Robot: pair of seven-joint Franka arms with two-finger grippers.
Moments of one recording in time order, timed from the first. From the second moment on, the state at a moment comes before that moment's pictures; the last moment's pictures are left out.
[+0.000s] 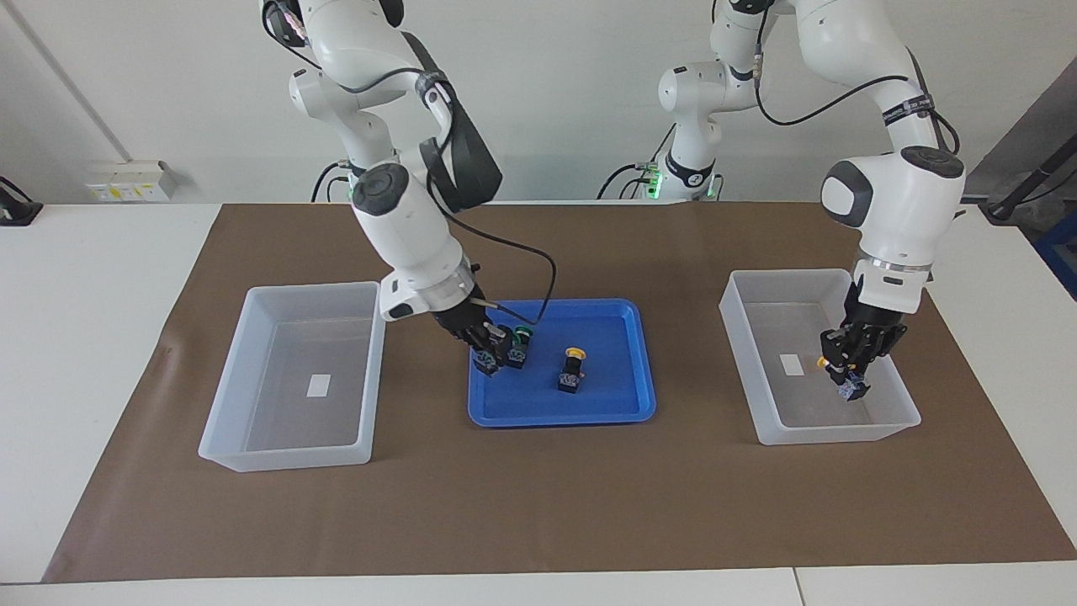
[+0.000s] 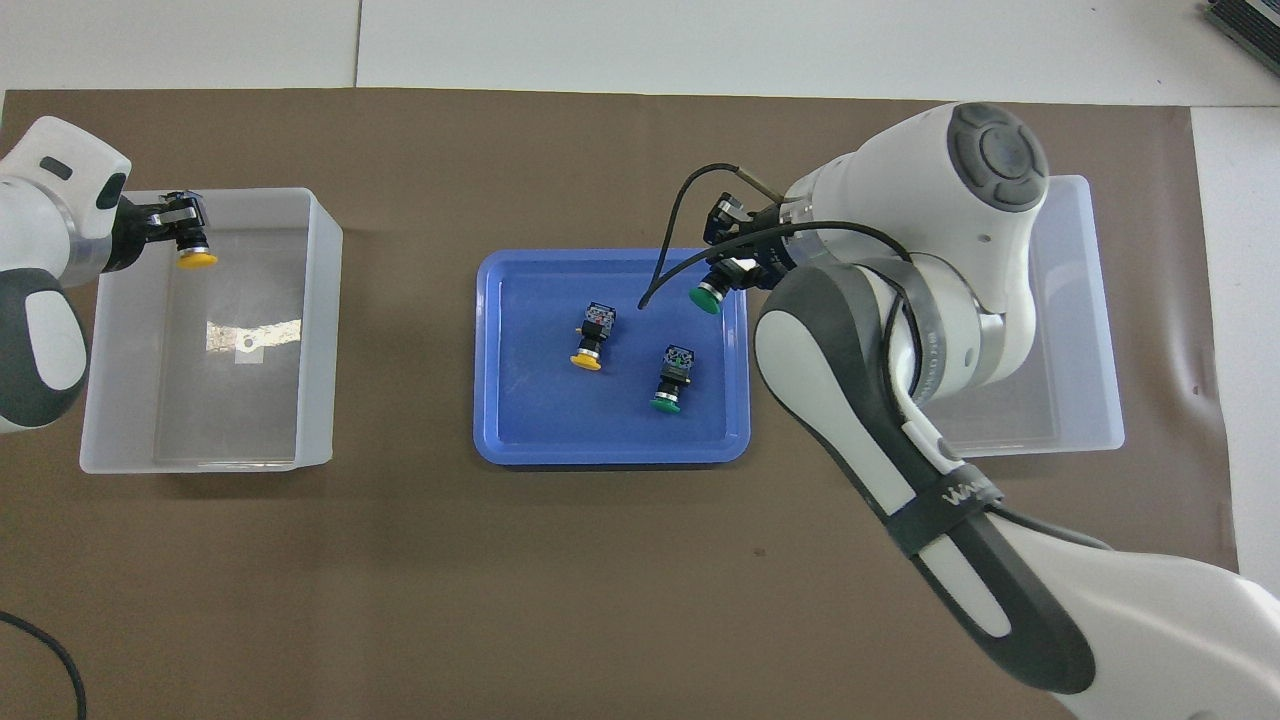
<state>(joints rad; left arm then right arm) 0.08 0.20 -0.03 -1.91 -0.02 2.50 -0.05 0.33 0.34 -0.03 -1.57 0.31 2.07 0.74</state>
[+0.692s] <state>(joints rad) 0.12 0.27 -0.03 -2.11 -0.02 2.79 0.23 0.00 0.28 -0.04 -1.78 0.18 2.11 0.02</state>
